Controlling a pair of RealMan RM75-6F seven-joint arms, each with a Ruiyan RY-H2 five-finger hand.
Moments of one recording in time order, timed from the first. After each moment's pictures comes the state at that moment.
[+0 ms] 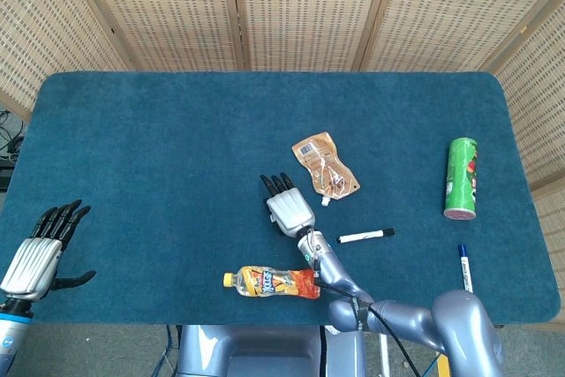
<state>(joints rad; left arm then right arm) -0.15 -1.10 0.03 -1.68 1.54 1.37 -0.02 0.95 -1.98 0.25 -1.11 -0.98 0.89 -0.59</state>
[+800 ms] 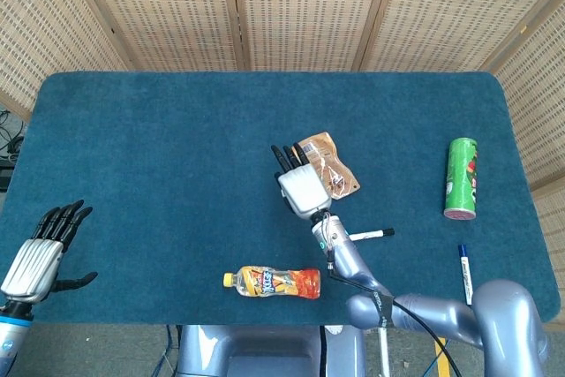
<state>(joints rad) -0.14 -1.09 0.03 -1.70 1.57 1.39 -0.02 0.93 -1.75 0.31 -1.42 -0.95 1.04 -0.77</state>
